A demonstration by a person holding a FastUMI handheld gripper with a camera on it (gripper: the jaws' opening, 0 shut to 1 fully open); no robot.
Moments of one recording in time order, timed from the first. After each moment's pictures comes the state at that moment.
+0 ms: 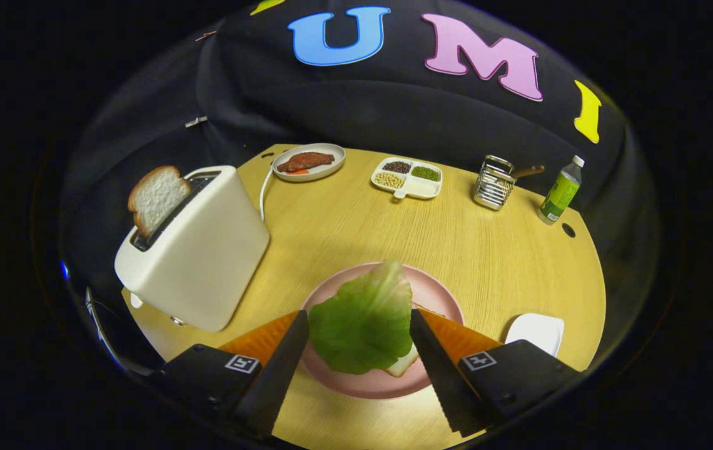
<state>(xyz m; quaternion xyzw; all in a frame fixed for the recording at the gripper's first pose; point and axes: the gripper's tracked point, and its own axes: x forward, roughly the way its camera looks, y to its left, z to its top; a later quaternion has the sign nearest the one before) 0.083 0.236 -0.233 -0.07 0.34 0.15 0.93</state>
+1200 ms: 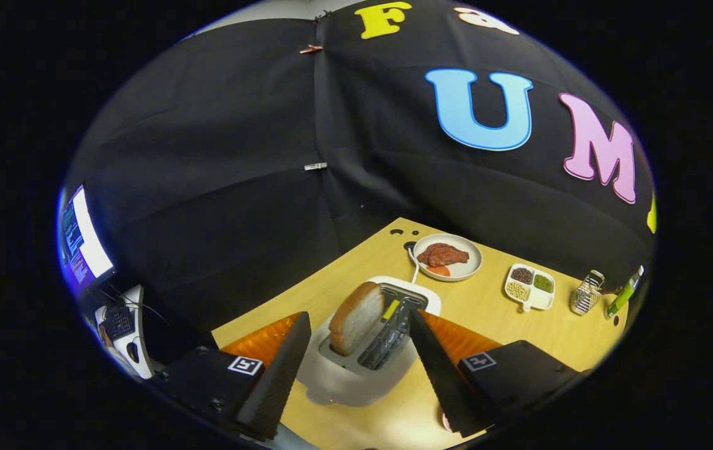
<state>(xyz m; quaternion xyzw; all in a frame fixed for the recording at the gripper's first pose) 0.035 0.491 -0.112 -0.07 0.22 0.35 0.91</state>
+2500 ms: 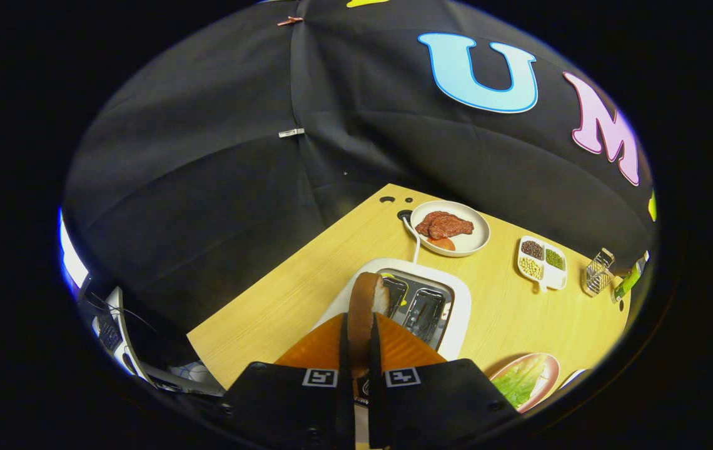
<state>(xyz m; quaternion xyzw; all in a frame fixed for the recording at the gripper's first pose) 0.076 0.519 -0.175 -0.08 0.29 0.31 0.90</state>
